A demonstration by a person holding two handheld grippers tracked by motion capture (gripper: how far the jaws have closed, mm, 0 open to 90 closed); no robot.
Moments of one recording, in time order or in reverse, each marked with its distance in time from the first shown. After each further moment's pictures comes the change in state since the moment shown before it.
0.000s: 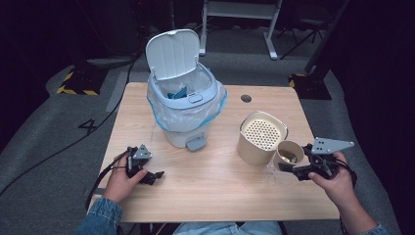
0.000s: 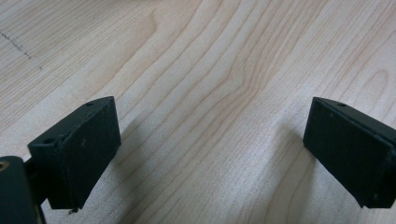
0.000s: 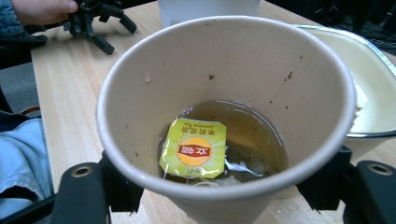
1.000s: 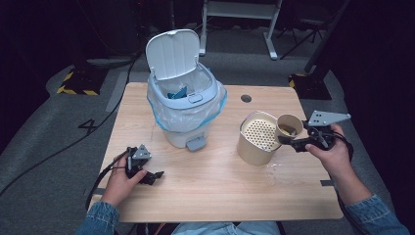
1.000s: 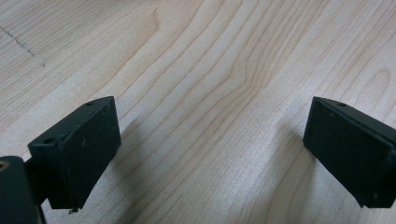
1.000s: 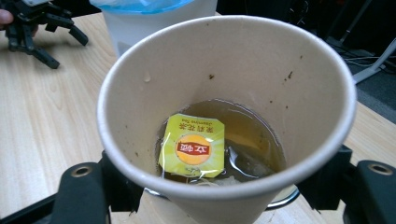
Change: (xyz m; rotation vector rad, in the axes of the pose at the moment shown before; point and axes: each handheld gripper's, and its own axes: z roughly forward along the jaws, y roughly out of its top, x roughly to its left) left arm 0.000 -0.001 -0.001 0.001 0.005 -0.002; right arm -0.053 0.043 0.013 0.003 -0.093 -0.060
